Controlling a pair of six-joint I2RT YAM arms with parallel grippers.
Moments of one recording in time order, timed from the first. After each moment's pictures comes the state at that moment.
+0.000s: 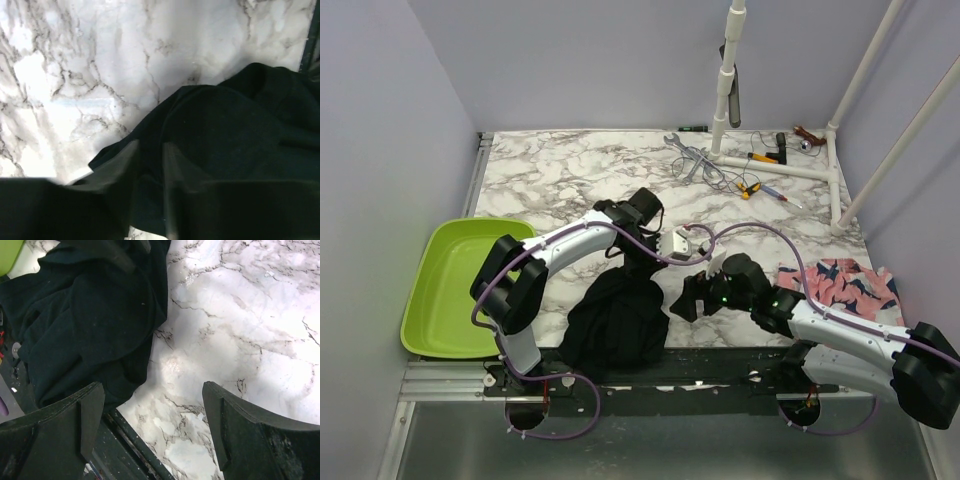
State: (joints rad) left arm -0.72 1.75 1.28 -0.79 0.46 0.73; right arm 0.82 1.02 0.40 0.04 -0.20 0.42
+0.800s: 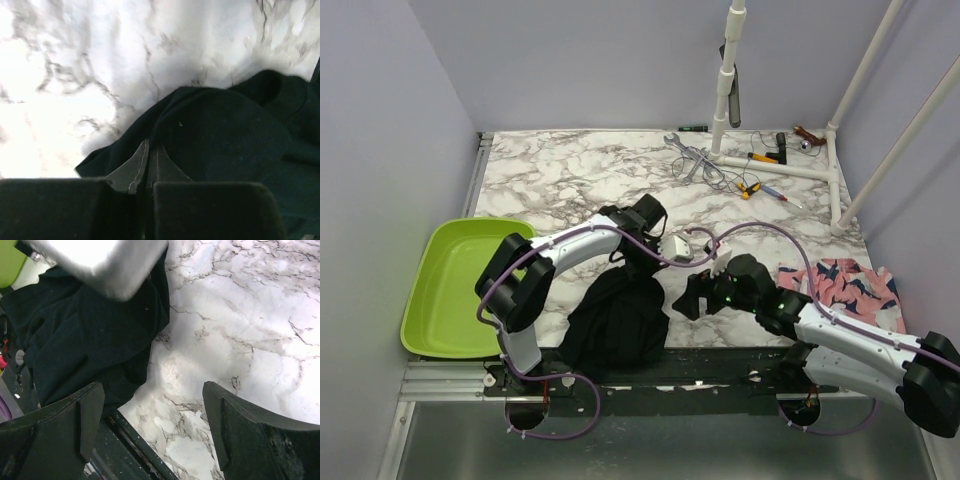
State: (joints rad) left arm -0.75 1.79 1.24 -0.76 0.43 0.69; right arm 0.82 0.96 0.40 0.01 -0.17 0.44
